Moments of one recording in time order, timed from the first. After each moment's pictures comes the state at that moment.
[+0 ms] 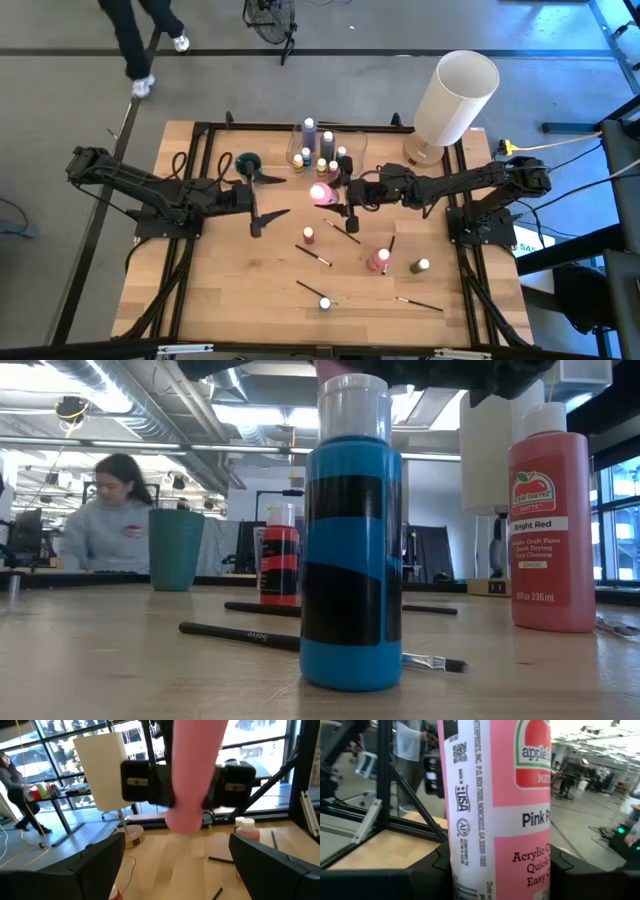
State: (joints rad) left arm -0.24 0.94 0.60 0.33 -0.46 0.14; right arm 0.03 1.52 0.88 0.68 -0.12 -0.20
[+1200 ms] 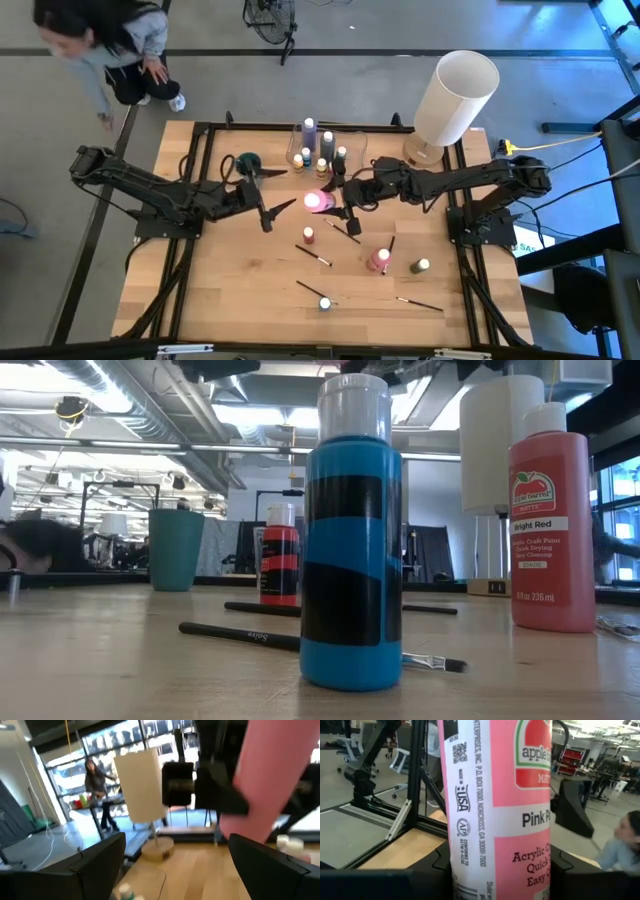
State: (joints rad) left arm -0.24 1.01 0.60 0.48 -0.63 0.22; right arm 0.04 1.52 1.04 0.45 -0.24 -0.21
